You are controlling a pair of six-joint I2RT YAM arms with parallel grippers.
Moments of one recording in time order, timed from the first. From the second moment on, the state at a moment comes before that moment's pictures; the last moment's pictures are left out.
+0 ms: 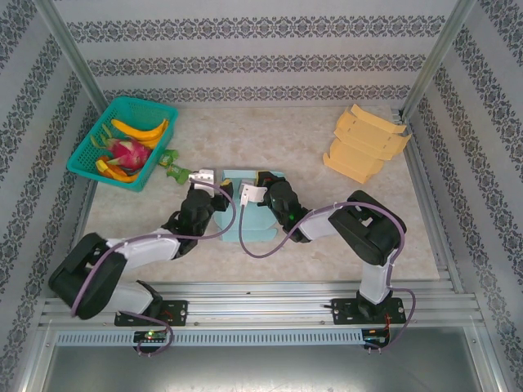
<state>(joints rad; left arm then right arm) -0.58 1.33 0.48 0.58 -0.39 -0.25 0.76 1.88 0.77 0.91 0.33 -1.10</state>
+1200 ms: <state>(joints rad) -0.40 1.71 0.44 0.89 0.08 -0.19 0.80 1.91 0.77 0.91 0.37 -1.24</state>
